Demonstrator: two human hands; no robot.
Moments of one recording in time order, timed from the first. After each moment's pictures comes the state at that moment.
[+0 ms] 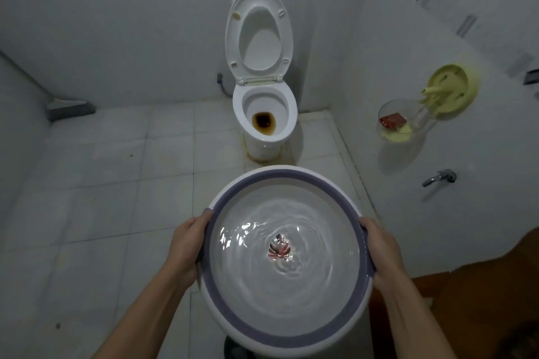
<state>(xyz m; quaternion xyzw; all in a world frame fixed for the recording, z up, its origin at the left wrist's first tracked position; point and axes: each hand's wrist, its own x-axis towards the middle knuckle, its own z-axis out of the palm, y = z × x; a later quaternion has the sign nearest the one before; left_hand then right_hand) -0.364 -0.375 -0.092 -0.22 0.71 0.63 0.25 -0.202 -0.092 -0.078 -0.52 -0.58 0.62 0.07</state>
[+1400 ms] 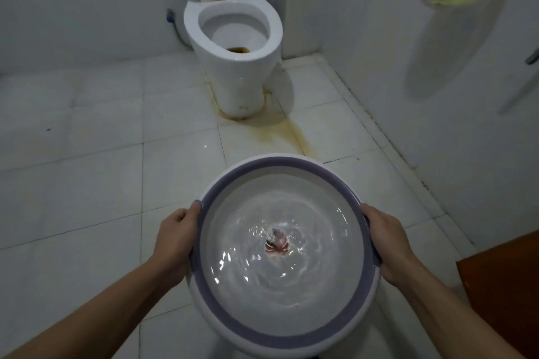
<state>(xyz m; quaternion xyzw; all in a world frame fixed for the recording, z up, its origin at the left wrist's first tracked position) -0.399 -0.338 -0.519 -0.11 0.79 0.55 0.23 -0.217 -0.071 -0.523 -0.53 -0.58 0.60 0.11</state>
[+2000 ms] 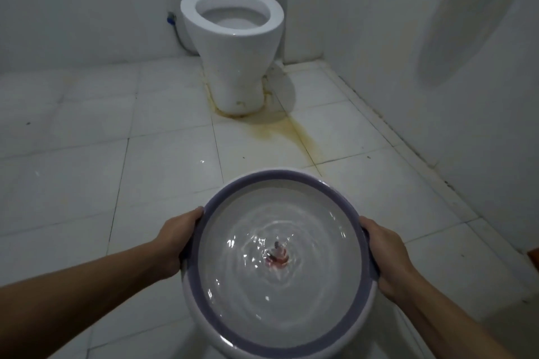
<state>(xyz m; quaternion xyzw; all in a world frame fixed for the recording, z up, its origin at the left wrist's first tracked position) -0.415 -0.325 -0.683 -0.13 0.77 0.54 0.32 -0.206 -0.069 -0.685 -0.52 -0.58 0.62 0.13</state>
